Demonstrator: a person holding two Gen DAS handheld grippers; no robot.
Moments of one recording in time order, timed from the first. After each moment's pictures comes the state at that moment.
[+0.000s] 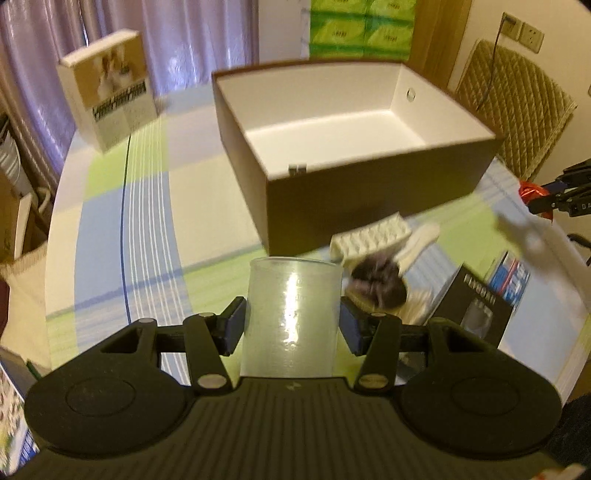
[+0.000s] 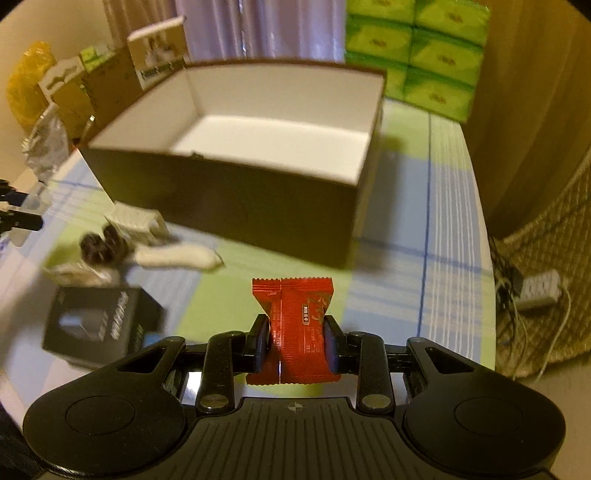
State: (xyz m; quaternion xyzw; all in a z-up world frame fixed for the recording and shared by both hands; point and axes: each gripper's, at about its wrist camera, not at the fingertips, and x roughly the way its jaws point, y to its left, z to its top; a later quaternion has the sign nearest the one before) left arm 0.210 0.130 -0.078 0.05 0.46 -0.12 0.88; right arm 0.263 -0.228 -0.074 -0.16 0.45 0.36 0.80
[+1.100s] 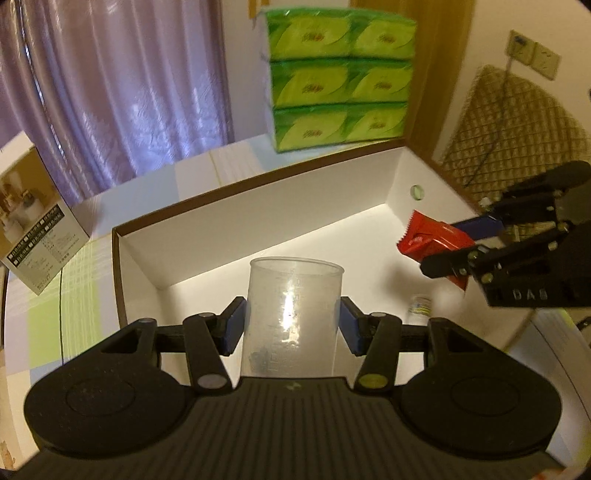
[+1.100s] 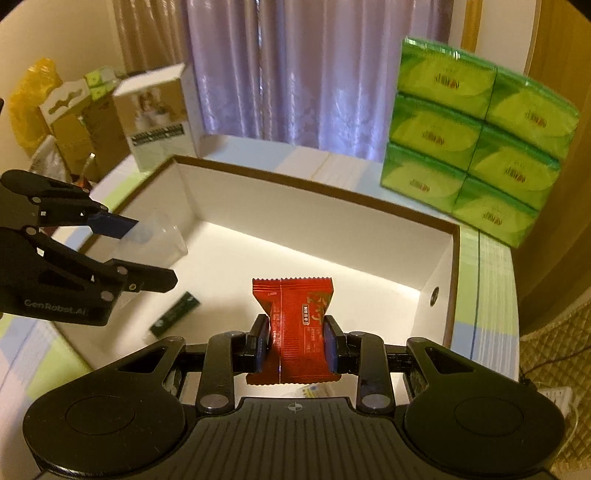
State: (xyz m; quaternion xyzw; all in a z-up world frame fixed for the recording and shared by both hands) left arm 0.416 0.035 -0.064 0.07 0.44 -0.14 0.88; right arm 0.385 -0.079 -0.056 -0.17 0.42 0.37 0.81
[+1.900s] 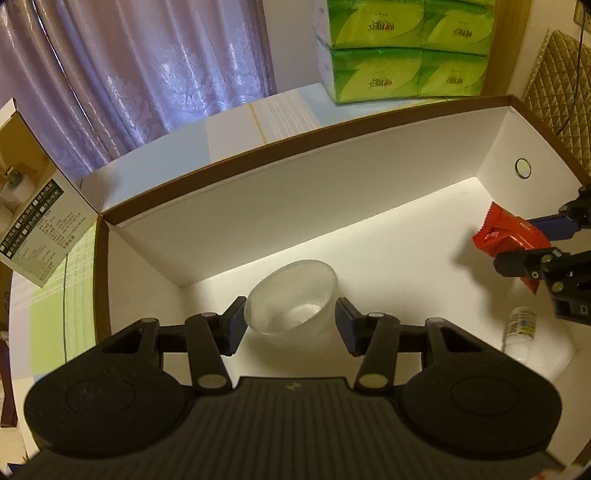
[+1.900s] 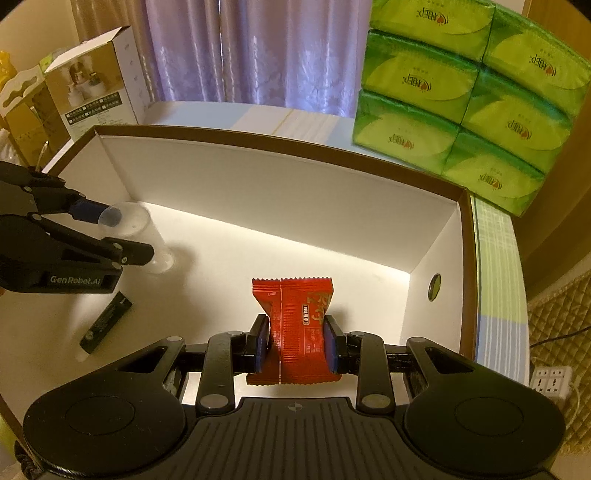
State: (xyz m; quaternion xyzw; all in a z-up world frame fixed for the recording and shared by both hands) left arm 0.482 0.042 -0.126 0.10 0.49 -0.07 0.86; right arm 0.433 -0.062 -0.105 -0.18 0.46 0.32 0.81
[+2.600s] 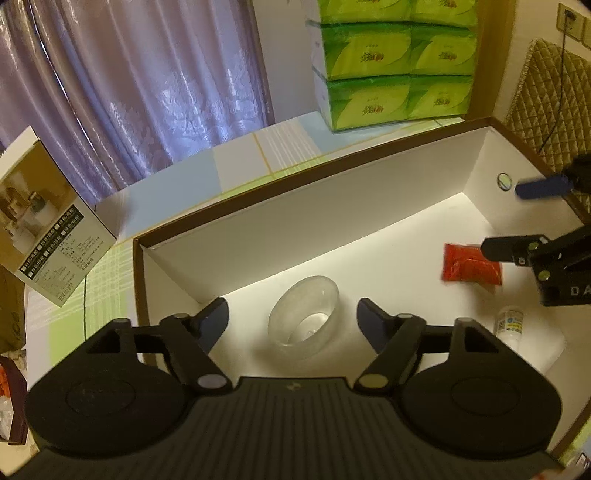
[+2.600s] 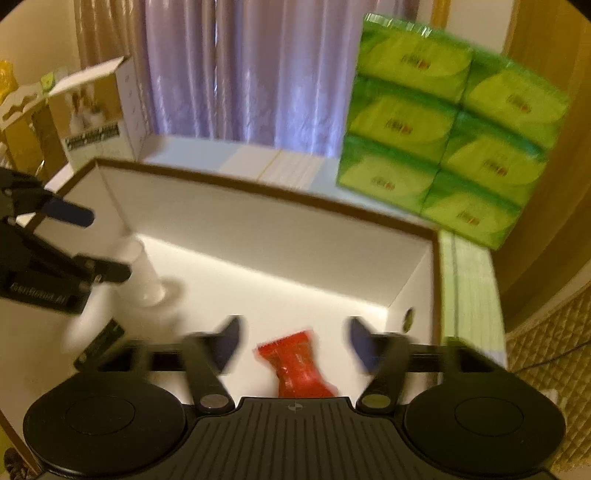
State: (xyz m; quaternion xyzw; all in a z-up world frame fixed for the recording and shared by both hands) left arm 0.465 0.051 -0.097 0.11 0.45 -0.08 0.88; right arm 0.420 -0.072 -0.083 -0.18 0.37 0.32 0.85
